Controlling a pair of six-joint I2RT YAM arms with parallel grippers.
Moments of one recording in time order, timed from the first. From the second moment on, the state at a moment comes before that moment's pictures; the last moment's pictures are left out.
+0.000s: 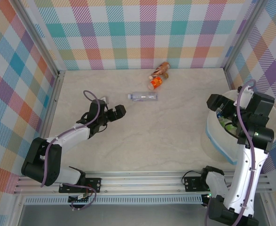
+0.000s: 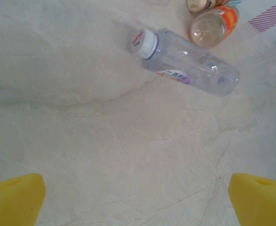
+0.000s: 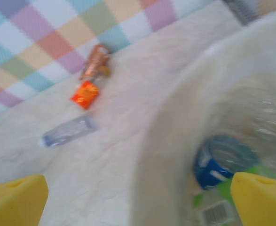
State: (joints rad) left arm -0.37 1.39 0.71 0.06 0.13 -0.66; right arm -0.33 0.85 1.30 -1.00 -0.49 0.26
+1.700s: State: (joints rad) left arm -0.30 2.23 1.64 -0.27 0.45 0.83; right arm 0.49 1.15 1.27 -0.70 -0.17 0.33
